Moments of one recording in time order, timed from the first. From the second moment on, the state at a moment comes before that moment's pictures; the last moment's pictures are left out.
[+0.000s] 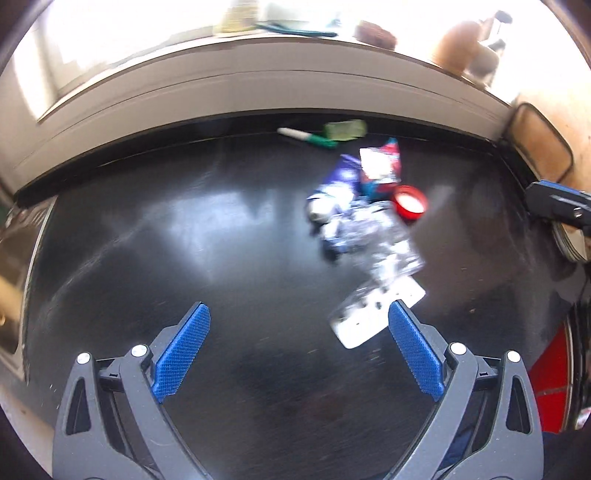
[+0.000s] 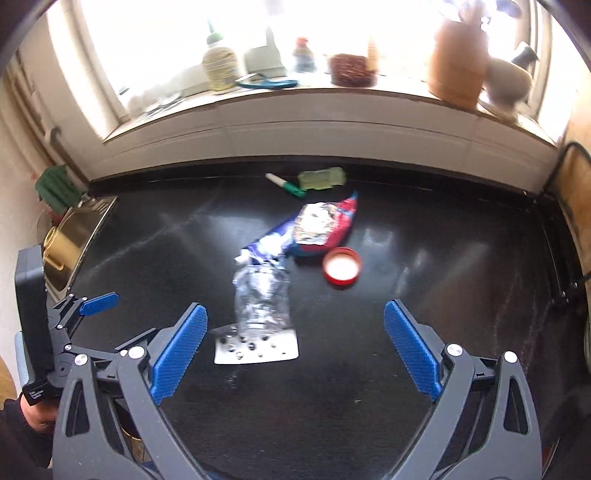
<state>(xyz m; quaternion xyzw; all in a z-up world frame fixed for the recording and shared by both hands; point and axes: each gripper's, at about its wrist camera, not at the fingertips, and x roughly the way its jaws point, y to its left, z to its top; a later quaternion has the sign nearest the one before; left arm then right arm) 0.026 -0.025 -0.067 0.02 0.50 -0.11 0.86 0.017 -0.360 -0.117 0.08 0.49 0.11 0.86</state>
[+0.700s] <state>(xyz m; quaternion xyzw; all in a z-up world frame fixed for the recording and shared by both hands) 0.104 -0.099 -0.131 -0.05 0.59 -0.09 0.80 0.102 -0.382 -0.224 0.02 0.55 0.15 0.82</state>
